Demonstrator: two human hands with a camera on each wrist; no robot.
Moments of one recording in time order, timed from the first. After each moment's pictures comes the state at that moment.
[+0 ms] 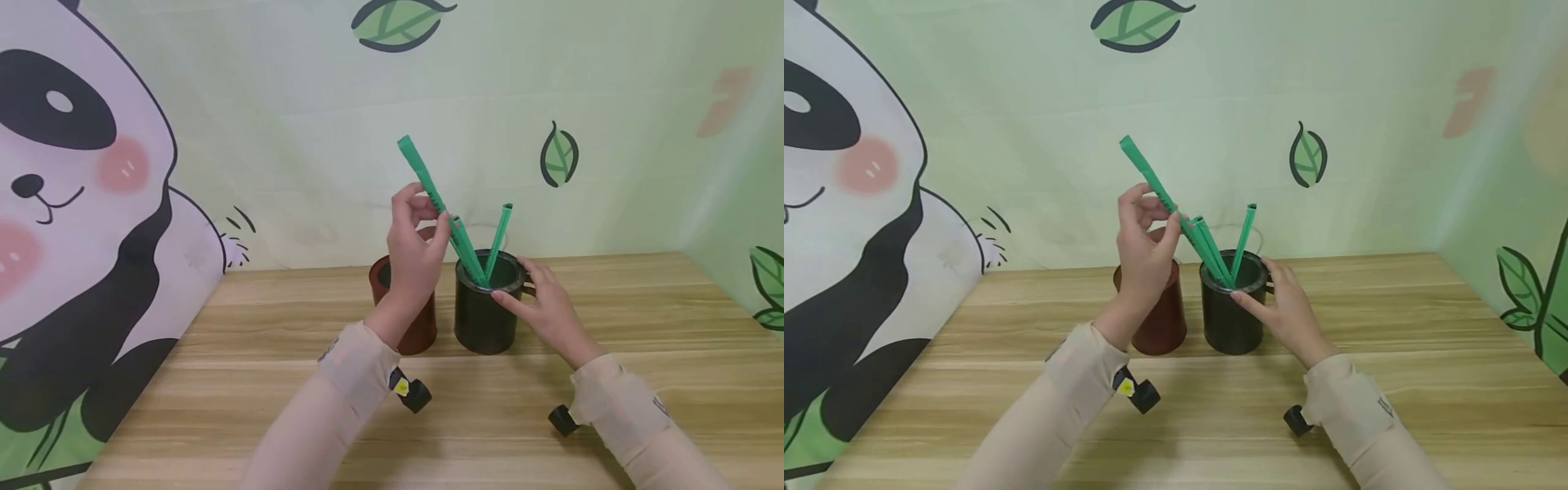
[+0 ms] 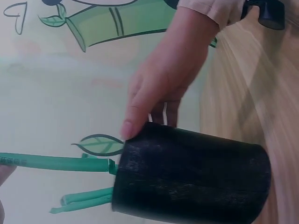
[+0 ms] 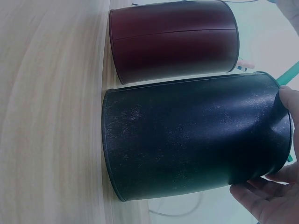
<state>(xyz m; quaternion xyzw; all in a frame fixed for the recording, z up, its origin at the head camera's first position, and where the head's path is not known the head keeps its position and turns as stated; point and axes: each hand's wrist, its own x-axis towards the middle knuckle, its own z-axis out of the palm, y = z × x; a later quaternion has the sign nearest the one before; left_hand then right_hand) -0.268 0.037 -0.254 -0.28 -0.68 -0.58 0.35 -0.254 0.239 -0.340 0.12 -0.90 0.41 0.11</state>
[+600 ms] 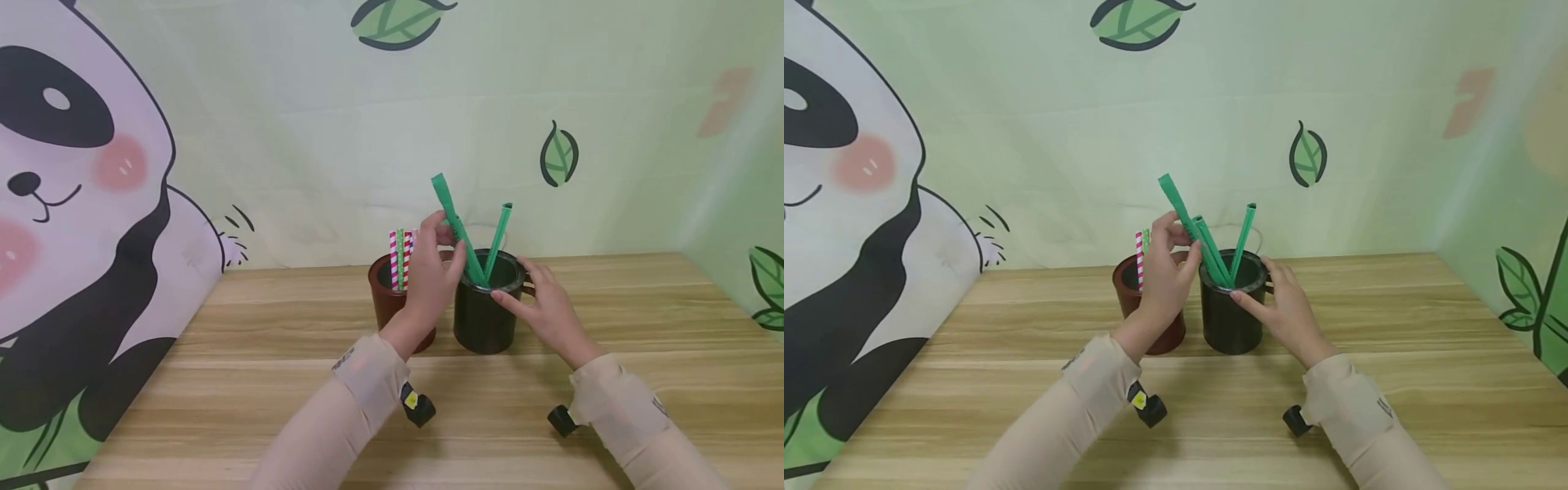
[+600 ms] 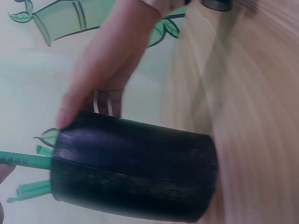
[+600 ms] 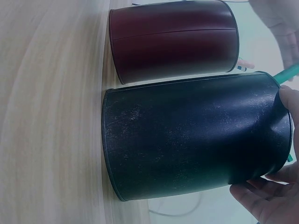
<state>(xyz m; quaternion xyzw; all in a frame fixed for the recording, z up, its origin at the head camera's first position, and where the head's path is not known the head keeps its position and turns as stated) -0.270 0.049 -0.287 -0.27 -0.76 -0.50 0.32 -0.252 0.239 -0.338 0.11 -0.90 0.41 0.11</state>
